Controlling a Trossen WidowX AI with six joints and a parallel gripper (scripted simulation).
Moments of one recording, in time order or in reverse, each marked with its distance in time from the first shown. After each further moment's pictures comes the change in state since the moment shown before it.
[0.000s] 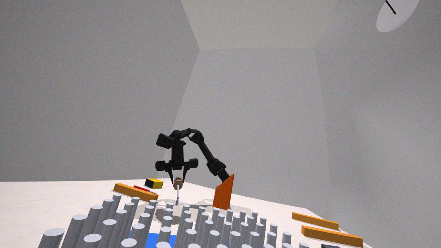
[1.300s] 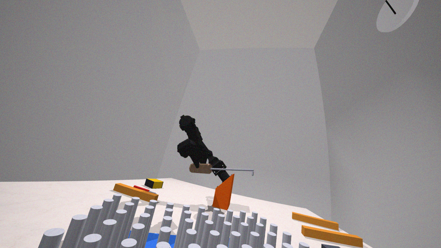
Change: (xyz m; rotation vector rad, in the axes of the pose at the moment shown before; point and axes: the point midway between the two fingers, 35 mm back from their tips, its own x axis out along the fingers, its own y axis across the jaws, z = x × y) arm -0.026 -0.088 -0.085 -0.832 0.059 -0.077
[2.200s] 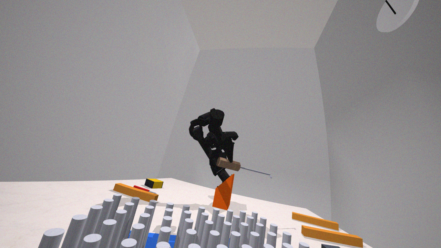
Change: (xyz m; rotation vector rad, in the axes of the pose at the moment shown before) arm 0.022 -0.034 -0.108 -0.918 0.055 -0.034
